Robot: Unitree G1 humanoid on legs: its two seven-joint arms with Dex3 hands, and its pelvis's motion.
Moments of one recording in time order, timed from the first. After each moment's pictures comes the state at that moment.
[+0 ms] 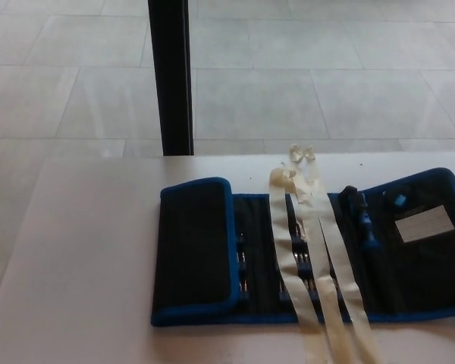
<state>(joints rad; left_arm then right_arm) -0.02 0.68 0.51 1.28 -0.14 -0.06 0.08 -0.20 -0.47 -0.30 0.34 0.39 0.49 0.12</state>
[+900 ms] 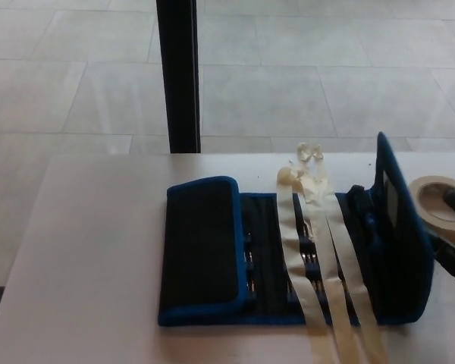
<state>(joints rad) 0.00 0.68 0.52 1.28 -0.16 -0.06 0.08 -0.35 -0.17 -0.42 0.08 0.46 0.63 -0.05</state>
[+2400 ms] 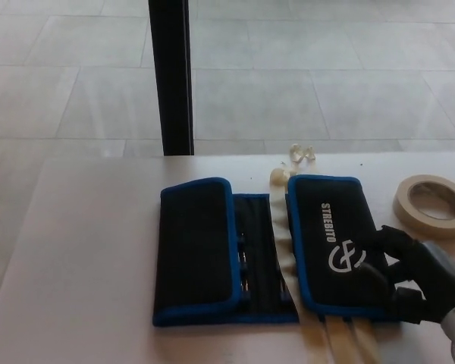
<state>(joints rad) -0.05 0.68 0.48 1.27 -0.16 -0.06 0.08 -0.29 -0.62 0.47 0.16 -0.14 0.17 -0.14</state>
